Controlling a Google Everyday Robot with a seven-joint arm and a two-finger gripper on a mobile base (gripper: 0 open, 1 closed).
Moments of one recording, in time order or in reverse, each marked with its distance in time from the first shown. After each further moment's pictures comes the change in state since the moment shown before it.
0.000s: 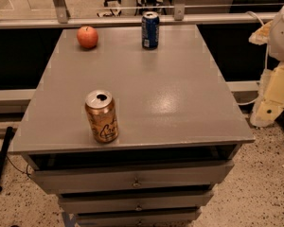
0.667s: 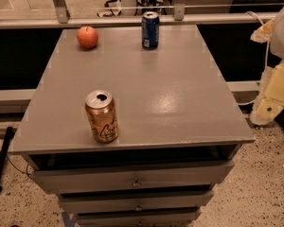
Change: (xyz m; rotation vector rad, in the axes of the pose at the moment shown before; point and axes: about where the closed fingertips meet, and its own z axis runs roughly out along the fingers) arm -0.001 -0.002 -0.003 0.009 -0.019 0.017
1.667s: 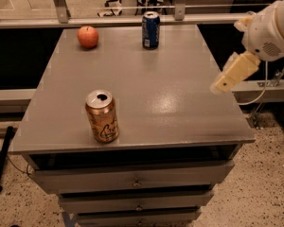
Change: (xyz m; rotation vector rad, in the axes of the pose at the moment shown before) arm -0.029 -0.087 0.057 0.180 -0.303 0.120
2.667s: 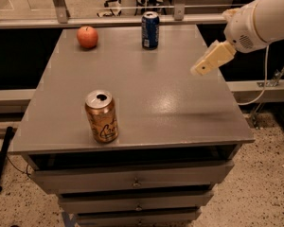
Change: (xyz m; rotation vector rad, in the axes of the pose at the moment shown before) arm -0.037 -0.043 0.042 0.089 -0.166 0.067
